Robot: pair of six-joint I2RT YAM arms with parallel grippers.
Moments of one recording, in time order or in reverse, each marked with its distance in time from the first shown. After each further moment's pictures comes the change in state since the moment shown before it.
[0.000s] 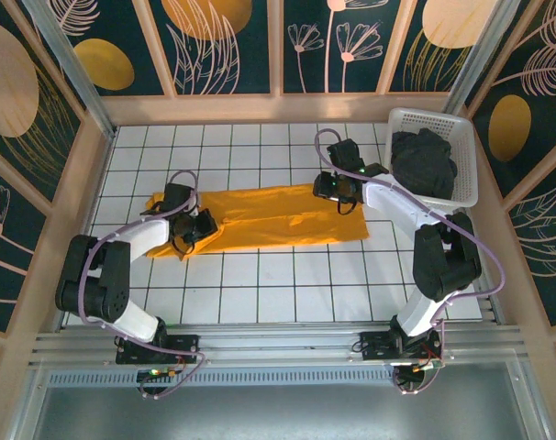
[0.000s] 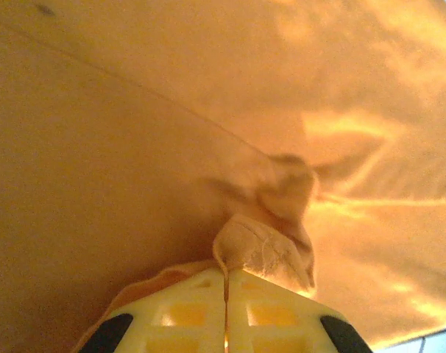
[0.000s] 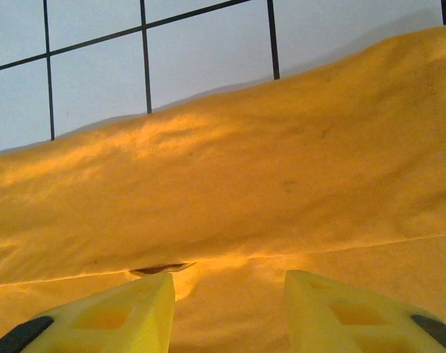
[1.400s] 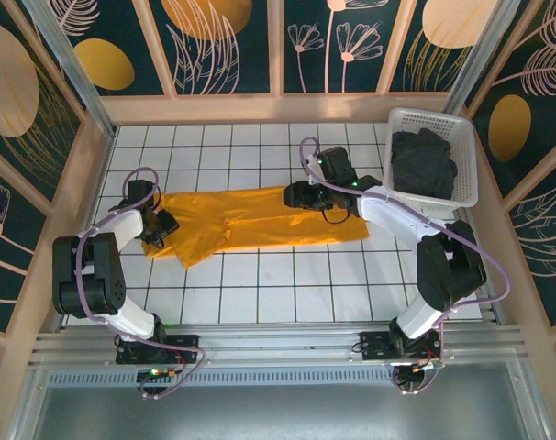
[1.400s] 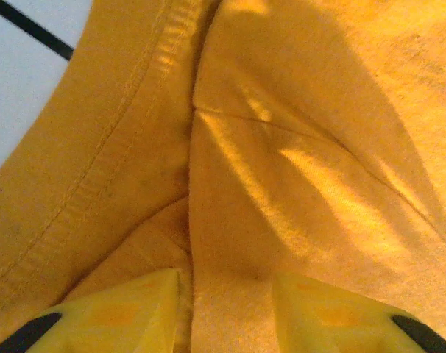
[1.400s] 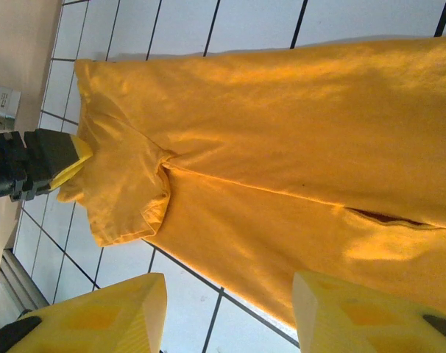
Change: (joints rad) left arm 0.301 0.036 0.070 -0.169 -0.238 0.030; right arm 0.094 -0.065 -0.099 0.203 -0.418 -0.051
